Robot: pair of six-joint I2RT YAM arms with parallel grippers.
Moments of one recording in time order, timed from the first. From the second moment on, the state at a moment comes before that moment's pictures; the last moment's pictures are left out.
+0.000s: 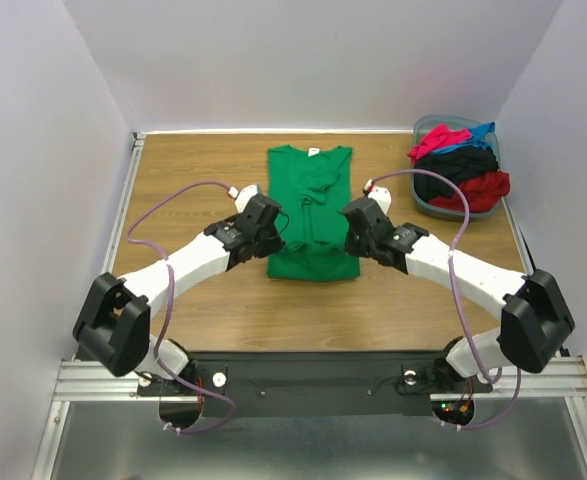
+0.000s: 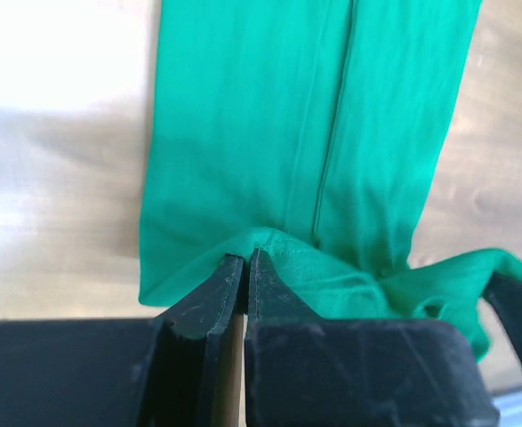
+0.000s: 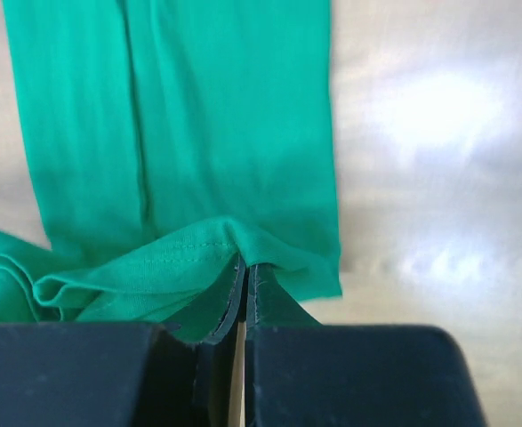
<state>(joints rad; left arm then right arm) -0.69 1.38 0.94 -0.40 -0.22 -0.94 0.74 1.39 0.98 -0.45 0.39 0.76</state>
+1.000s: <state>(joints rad) -0.48 1.85 1.33 -0.34 -0.19 -0.69 0.46 1.90 1.37 -0.29 0.21 0.52</state>
